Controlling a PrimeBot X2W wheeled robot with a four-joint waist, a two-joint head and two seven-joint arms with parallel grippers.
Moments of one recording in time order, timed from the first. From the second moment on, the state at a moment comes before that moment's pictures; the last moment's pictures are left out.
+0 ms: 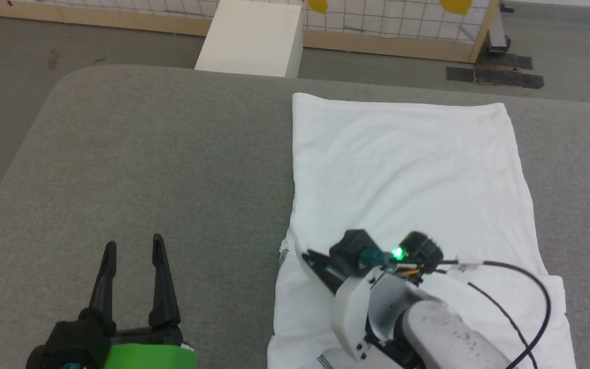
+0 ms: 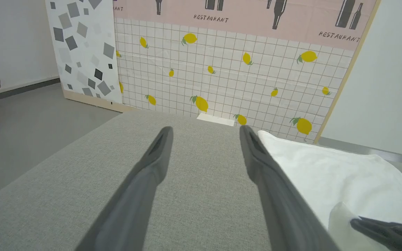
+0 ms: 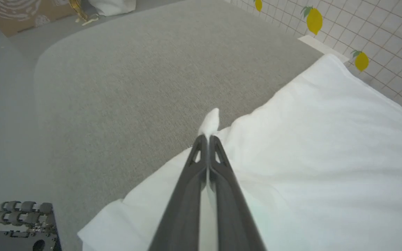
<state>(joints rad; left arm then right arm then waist) 0.18 0.23 -0.21 -0.34 -0.33 0.30 -0.21 -0.38 -0.12 0.65 0.28 0.24 0.13 0.24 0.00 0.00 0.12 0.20</state>
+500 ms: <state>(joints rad) 0.17 0.23 -0.21 -0.33 -0.33 0.30 -0.21 -0.41 -0.05 0.60 0.39 0.29 0.13 0.12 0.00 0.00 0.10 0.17</state>
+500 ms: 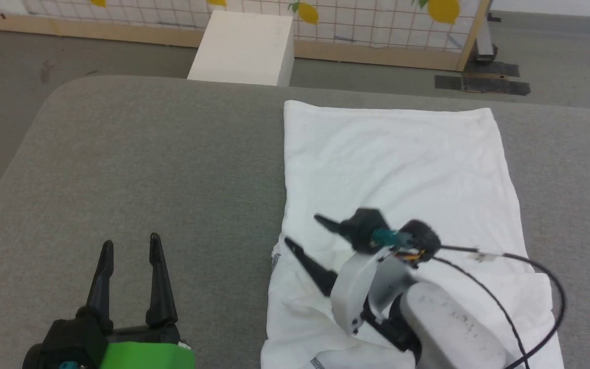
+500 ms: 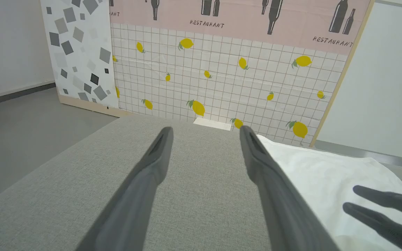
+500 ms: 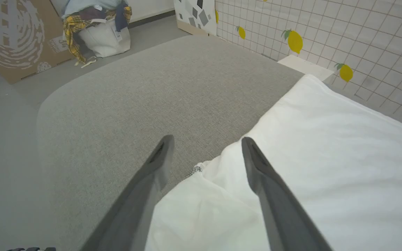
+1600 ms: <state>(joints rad) -0.17 0.36 -0.25 -0.34 -0.27 0.20 -0.02 0.03 -0.05 -0.21 -0.27 0.13 0.13 0.09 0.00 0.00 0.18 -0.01</state>
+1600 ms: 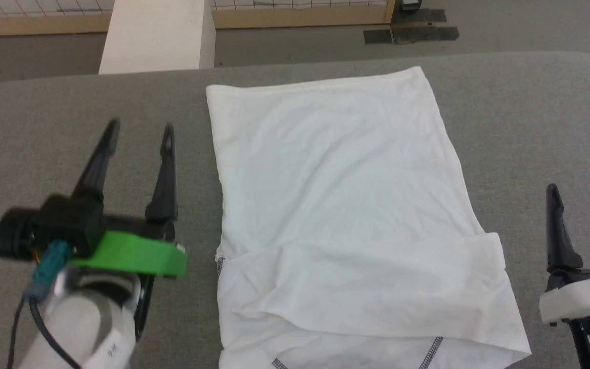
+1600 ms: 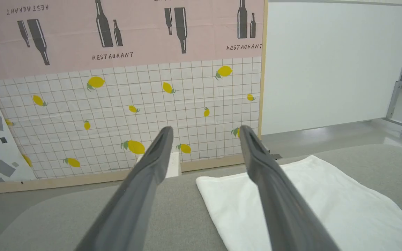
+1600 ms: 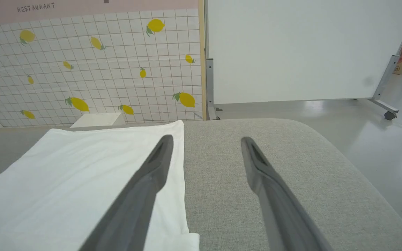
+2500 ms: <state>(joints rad) -0.98 0.46 -0.32 0.21 -0.31 -0.03 0.56 -0.17 -0.05 -0.10 -0.31 0.13 0.13 0.07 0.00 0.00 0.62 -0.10</state>
